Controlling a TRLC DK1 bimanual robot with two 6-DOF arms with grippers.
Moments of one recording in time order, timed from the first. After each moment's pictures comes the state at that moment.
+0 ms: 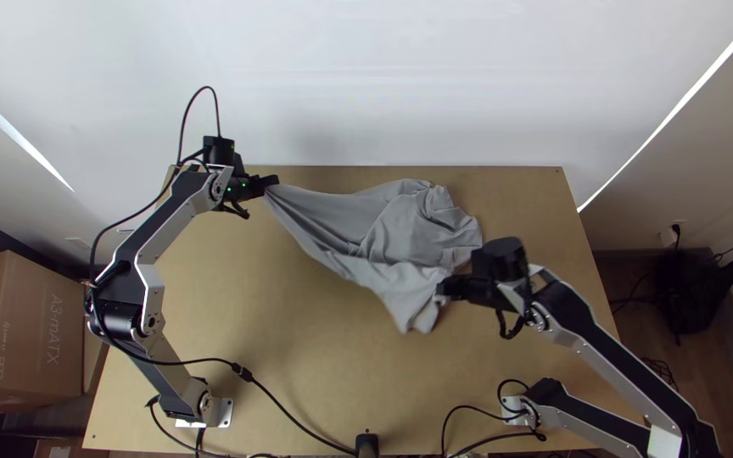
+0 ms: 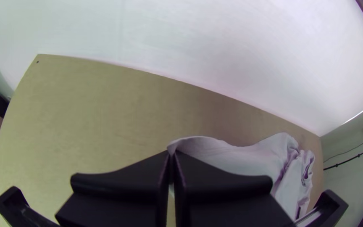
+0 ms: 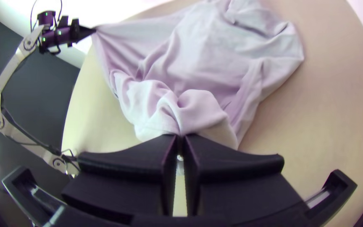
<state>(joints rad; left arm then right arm) -0.09 1.86 1.60 -0.53 0.05 -0.35 0.56 1.06 0.87 -0.61 -0.20 0.55</state>
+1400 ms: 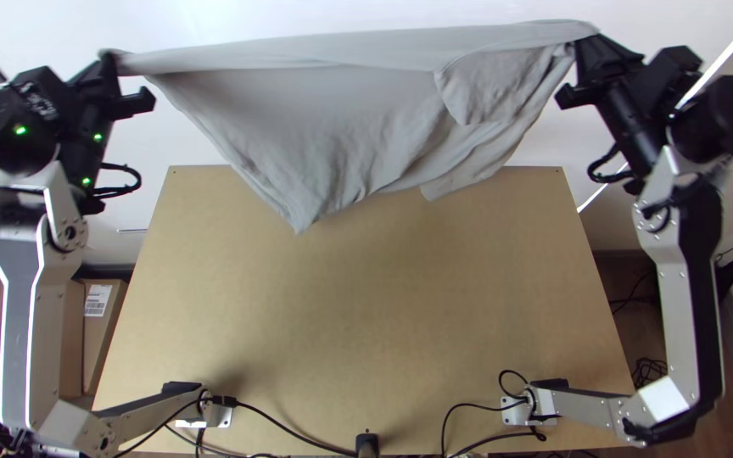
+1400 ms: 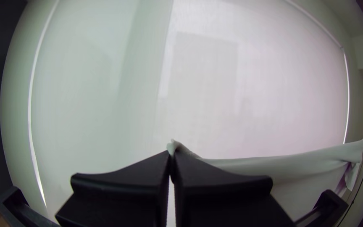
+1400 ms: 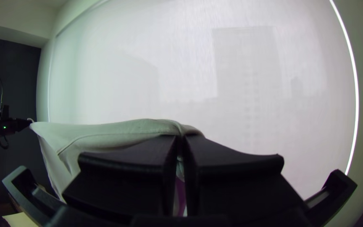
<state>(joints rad) -0.01 1.29 1.82 -0.31 -0.16 -0.10 0.11 1.35 1.85 -0.16 -0.22 0.12</state>
